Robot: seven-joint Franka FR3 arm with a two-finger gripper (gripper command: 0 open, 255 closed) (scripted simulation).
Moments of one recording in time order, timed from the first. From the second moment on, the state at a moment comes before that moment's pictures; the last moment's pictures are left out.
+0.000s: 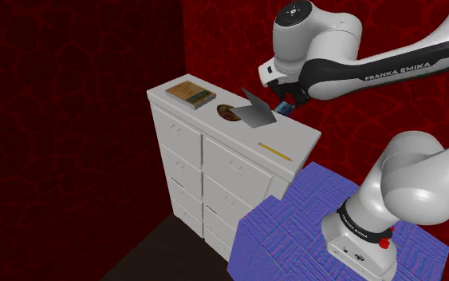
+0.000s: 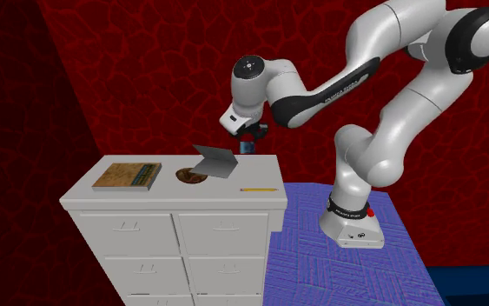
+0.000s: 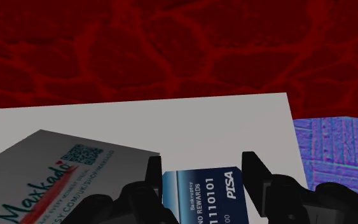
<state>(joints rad) 0.26 -0.60 -0.08 -2.65 -0.69 1.96 -1.29</state>
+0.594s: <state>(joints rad) 0.29 -0.23 -0.05 -2.29 -0.65 1.97 -1.25</state>
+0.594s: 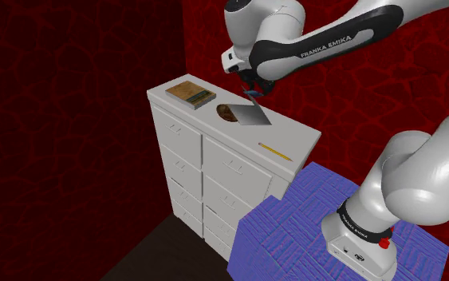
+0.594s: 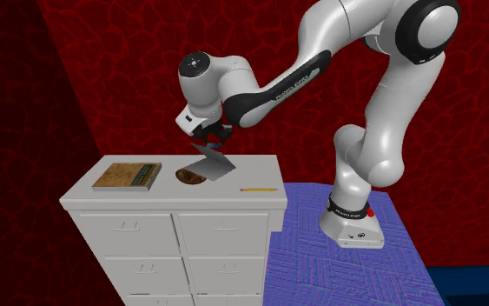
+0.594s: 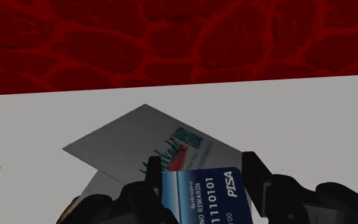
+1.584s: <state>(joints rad) 0.30 0.06 -0.03 -2.06 -0.65 2.00 -1.20</state>
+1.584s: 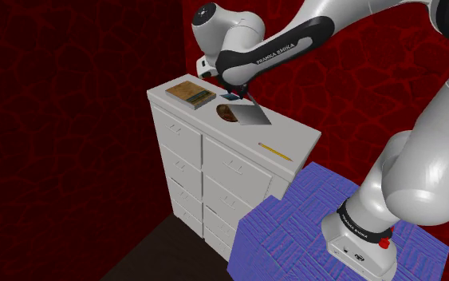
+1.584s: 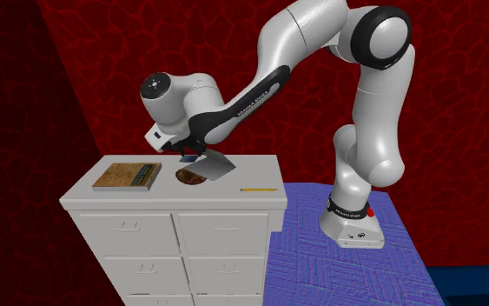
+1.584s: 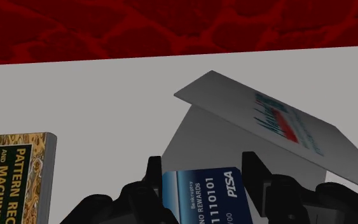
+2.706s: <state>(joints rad) 0.30 0.11 -0.04 -2.11 -0.67 2.08 -1.14</state>
